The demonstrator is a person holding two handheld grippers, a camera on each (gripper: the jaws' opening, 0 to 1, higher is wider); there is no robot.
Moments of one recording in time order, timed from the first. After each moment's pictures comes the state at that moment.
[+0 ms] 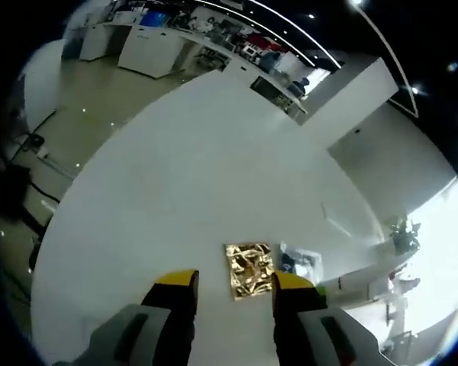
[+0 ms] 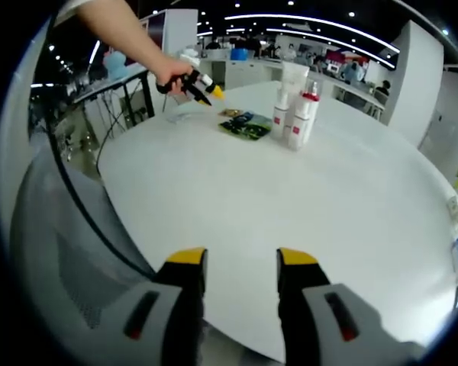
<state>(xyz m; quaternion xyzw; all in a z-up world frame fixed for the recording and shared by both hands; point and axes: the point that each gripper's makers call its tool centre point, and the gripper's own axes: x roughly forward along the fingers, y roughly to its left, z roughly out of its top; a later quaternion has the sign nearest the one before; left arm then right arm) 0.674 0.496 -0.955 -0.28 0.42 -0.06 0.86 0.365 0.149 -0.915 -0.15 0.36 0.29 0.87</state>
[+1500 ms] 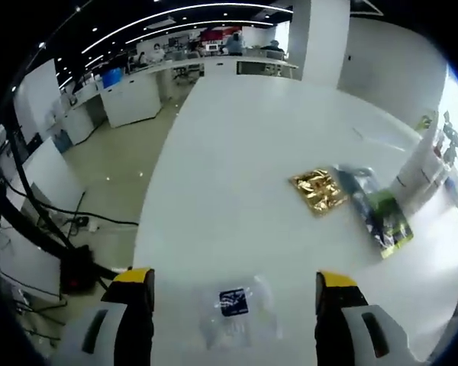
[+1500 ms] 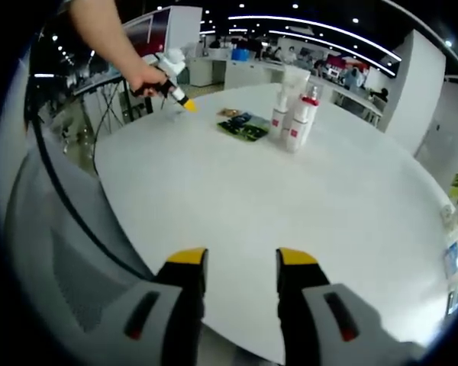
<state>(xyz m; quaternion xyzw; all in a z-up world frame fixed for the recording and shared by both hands) 0.597 0.548 -0.961 0.00 0.45 -0.03 0.89 0.366 0.146 -0.915 -0.18 0.35 0.29 0.87</state>
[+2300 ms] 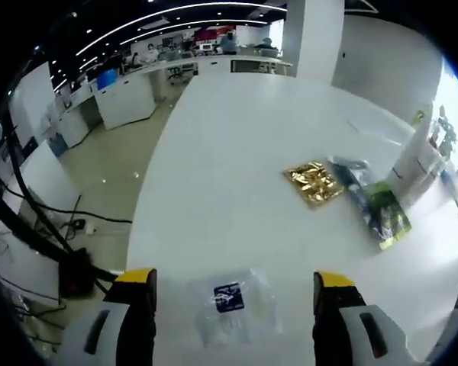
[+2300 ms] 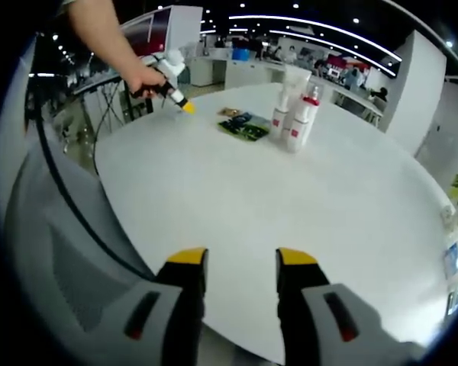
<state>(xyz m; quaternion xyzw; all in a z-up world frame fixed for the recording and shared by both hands) 0.594 0.546 -0.973 0.01 0.45 -0.05 0.89 0.365 0.148 -0.915 -0.18 0.35 0.29 0.87</state>
